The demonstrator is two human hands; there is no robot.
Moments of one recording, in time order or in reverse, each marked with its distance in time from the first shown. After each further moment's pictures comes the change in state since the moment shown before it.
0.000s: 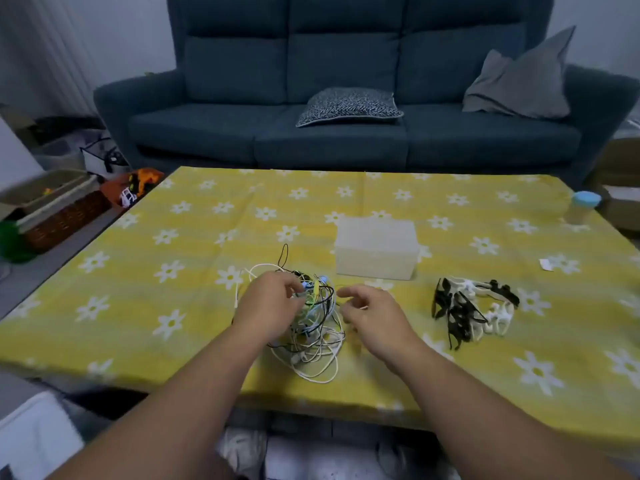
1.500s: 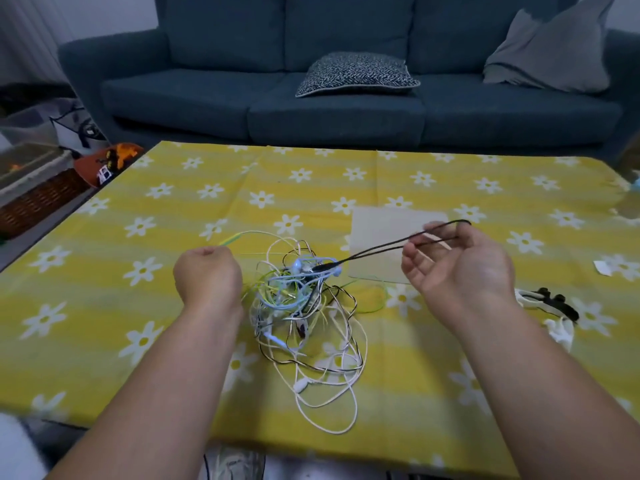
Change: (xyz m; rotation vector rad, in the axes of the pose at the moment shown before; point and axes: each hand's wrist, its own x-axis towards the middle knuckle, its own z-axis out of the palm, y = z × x) left_hand 0.083 -0.043 -0.015 -0.817 0.573 -0.584; right_hand 0.074 -0.030 -0.051 1.130 0.275 0.248
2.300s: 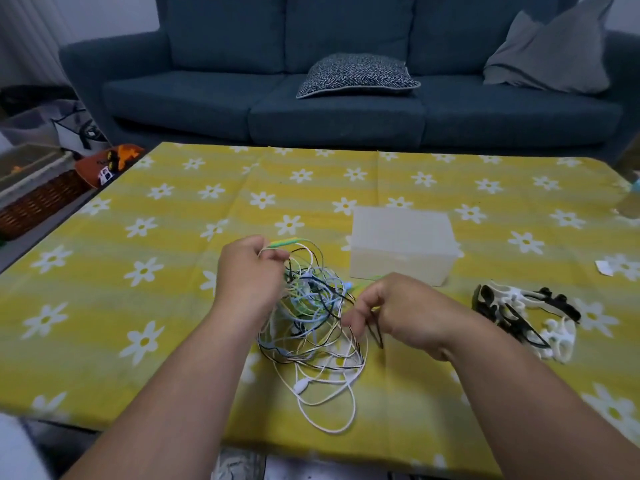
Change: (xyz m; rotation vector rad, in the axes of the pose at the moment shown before) left_hand -0.030 -0.002 0.012 0.220 -0.358 0.322; right_hand -0.008 0.041 -0.006 -1.353 -0.531 -0.007
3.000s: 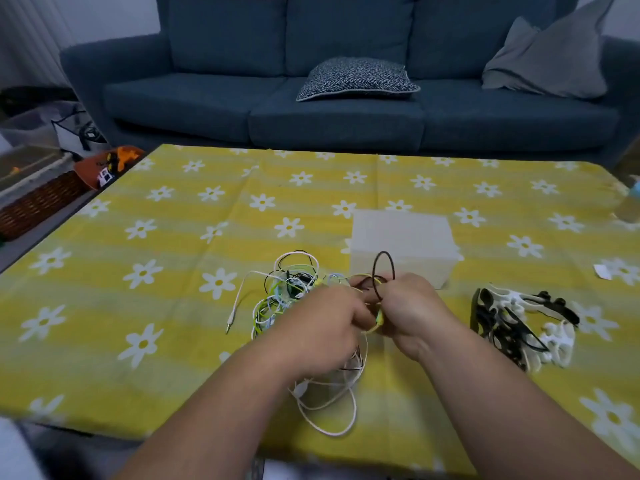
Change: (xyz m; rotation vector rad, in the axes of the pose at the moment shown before) left_hand -0.051 0.019 0.024 0.527 -0.815 0.508; right_hand 0.015 -0.009 0.014 0.743 0.370 0.271
